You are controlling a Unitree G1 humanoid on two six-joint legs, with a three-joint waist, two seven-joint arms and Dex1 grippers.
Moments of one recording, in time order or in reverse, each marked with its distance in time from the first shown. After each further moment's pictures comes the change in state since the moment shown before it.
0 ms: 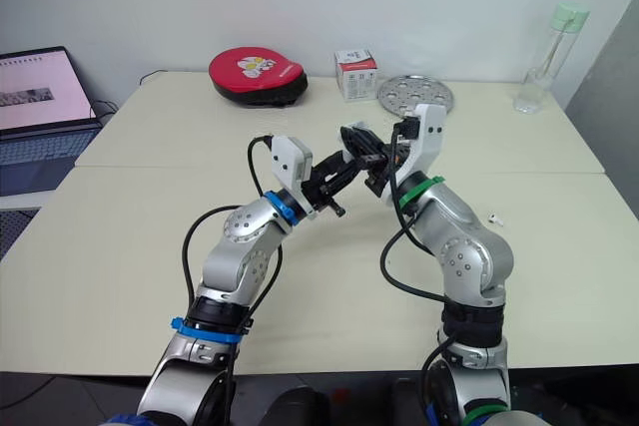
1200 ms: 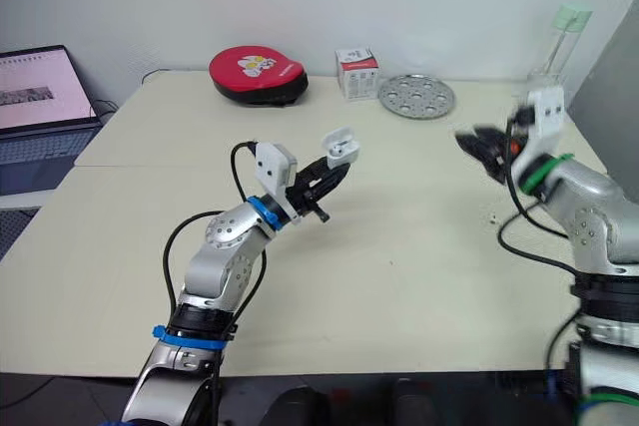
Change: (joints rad) left arm 0.043 0.069 0.027 -0.036 -0.005 0.013 -0.019; right arm 0.032 -0.797 0.027 0.445 -0.068 -0.206 0.381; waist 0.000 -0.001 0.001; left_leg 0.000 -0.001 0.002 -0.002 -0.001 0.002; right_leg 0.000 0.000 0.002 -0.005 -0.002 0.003
